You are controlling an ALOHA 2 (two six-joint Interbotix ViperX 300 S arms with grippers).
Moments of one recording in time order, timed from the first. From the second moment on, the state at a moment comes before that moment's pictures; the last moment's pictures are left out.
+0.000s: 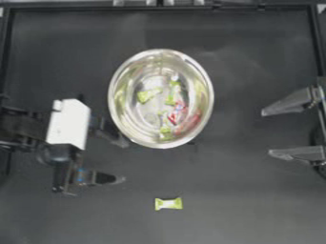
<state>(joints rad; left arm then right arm) -0.07 -0.39 0.64 -0.09 0.37 0.02 0.00 -0.95 1.12 -0.17 -0.08 0.23</state>
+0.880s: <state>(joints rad) -0.16 0.13 0.31 0.02 0.53 -0.12 0.00 -0.95 1.14 -0.17 -0.10 0.23</state>
